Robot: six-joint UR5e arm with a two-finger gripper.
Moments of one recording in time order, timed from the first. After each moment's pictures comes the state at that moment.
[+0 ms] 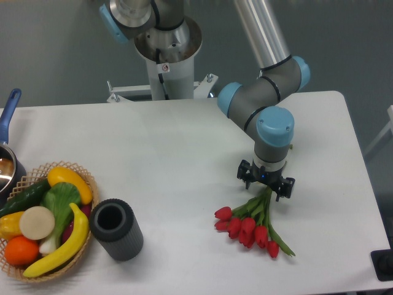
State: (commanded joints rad) arm 2.64 -2.10 -1.78 -0.70 1.55 1.11
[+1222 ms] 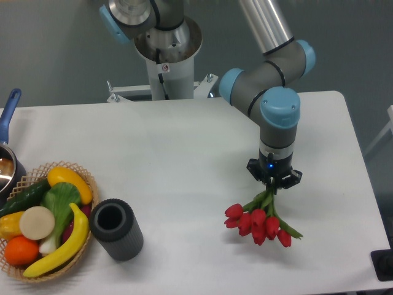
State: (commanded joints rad) arm 2.67 -1.99 -1.75 -0.71 1.54 1.07
